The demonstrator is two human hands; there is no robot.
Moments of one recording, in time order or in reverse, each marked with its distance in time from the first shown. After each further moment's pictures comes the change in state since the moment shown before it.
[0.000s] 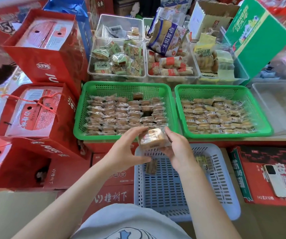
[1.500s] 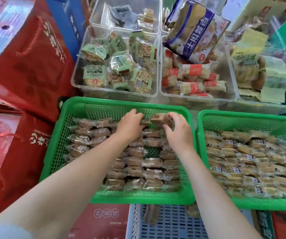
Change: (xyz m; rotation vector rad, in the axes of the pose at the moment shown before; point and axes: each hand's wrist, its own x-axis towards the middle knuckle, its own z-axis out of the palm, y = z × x) left_hand 0.314 -0.126 -0.041 0.569 0.024 -0.331; right_hand 0.292 -0.050 0.034 -1.091 0.109 -0.553
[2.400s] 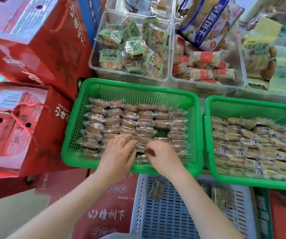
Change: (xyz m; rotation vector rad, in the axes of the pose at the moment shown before) left_hand -0.190 -0.051 0.041 0.015 0.217 0.179; right_hand -0.122 -0.035 0.022 -0.138 -0.566 -0.146
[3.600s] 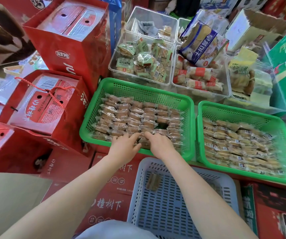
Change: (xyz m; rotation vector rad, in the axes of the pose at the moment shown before) left_hand -0.030 0.025 -0.004 0.048 -0.210 -0.234; right_hand -0.019 -0.019 0.015 -0.515 -0.040 -0.042
